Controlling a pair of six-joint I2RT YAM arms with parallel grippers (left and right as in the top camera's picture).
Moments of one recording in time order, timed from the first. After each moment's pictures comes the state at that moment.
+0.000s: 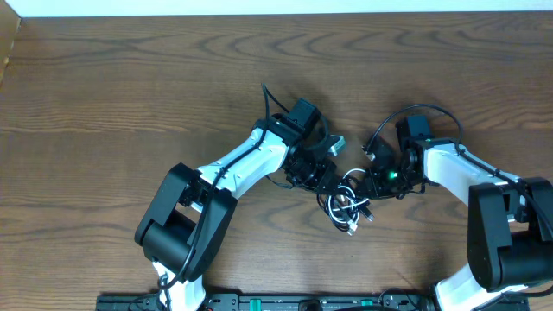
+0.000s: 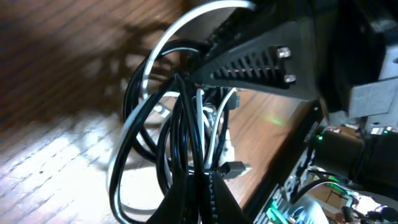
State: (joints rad) left arm -0.61 1.93 1.25 -0.72 0.75 -0.14; right arm 0.14 1.77 0.86 -0.64 -0.58 -0.07
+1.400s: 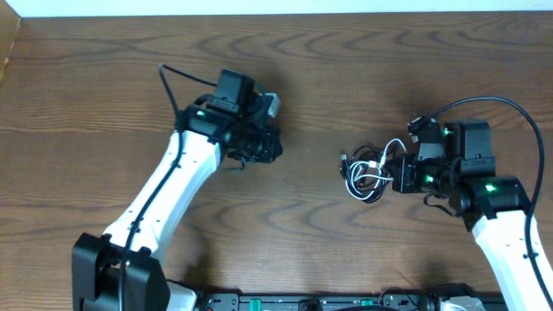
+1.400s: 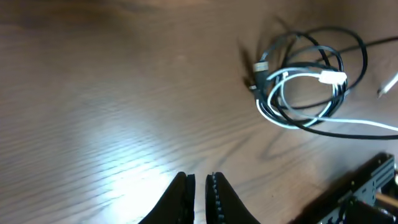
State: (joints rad) left arm -0.36 1.58 1.24 -0.87 0.44 -0.21; right arm 0.11 1.11 0.86 -0.74 -0.42 0.18
